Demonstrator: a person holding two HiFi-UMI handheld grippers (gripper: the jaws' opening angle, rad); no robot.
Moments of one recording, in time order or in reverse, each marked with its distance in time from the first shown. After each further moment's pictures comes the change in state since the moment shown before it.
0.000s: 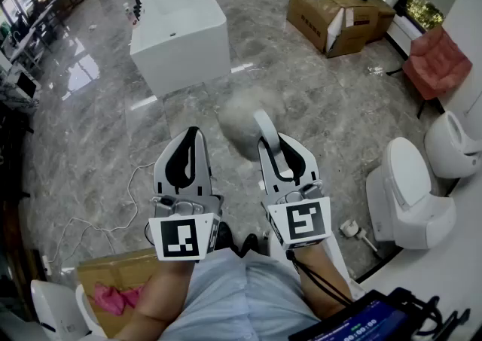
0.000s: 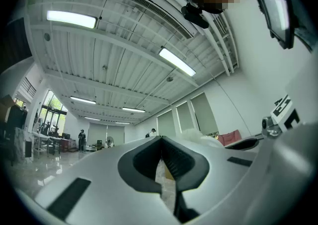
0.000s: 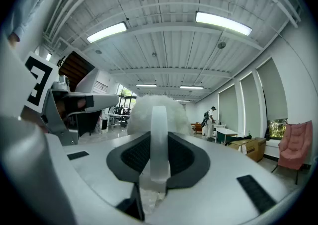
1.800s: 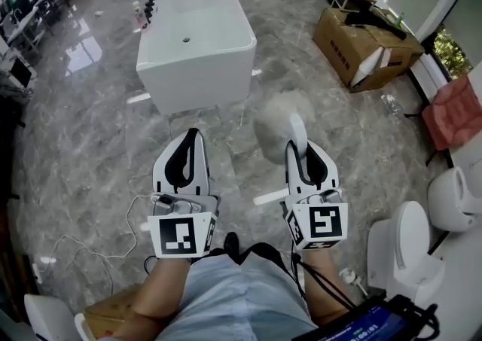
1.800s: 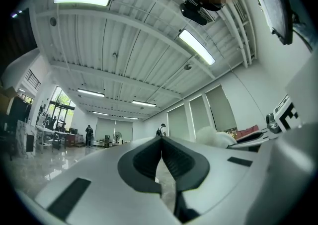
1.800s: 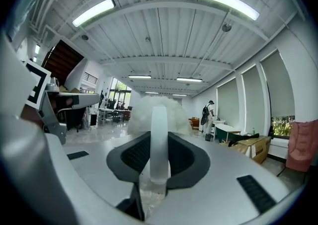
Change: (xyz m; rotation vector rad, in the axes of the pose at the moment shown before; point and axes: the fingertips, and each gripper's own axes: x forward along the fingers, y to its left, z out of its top) left arm 0.285 0.246 -0.138 -0.033 0.048 0.088; right arm 0.379 -0.084 -0.024 0.013 0.061 -0.069
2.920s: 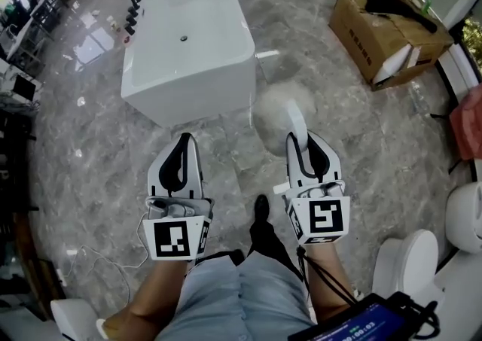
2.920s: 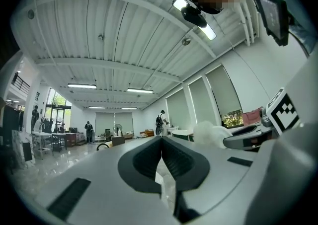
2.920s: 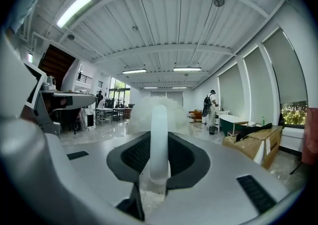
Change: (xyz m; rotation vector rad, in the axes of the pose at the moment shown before) left arm 0.283 -0.012 -0.092 0.085 0.149 -0.012; right arm 0.253 -0.175 -0.037 0.067 0.063 0.050
